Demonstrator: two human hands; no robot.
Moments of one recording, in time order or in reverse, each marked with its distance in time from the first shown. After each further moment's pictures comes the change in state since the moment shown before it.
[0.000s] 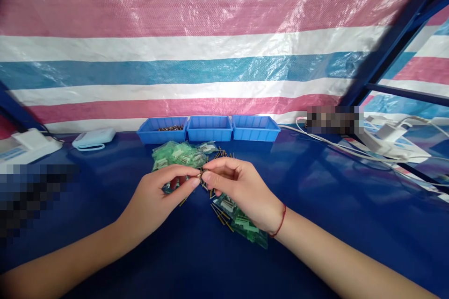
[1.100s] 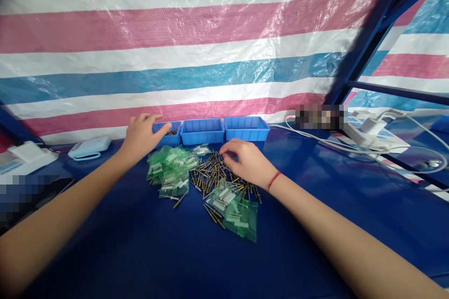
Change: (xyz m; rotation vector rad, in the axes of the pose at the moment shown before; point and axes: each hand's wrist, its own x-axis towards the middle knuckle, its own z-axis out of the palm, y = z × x) left_hand 0.108 -0.066 -0.042 0.689 0.225 -0.048; right_hand 0.035 0.001 -0.065 -1.056 0.091 -0.507
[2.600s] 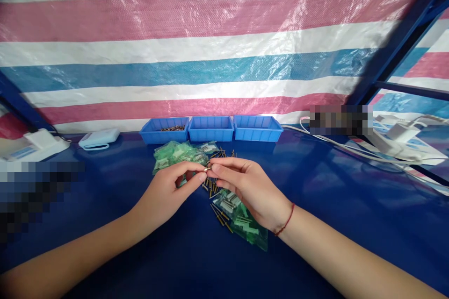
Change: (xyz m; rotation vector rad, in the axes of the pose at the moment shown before) left_hand -0.104 0.074 -0.019 -0.640 -0.344 -0.003; right_hand -0.019 -0.061 0.015 1.274 -0.049 0.790
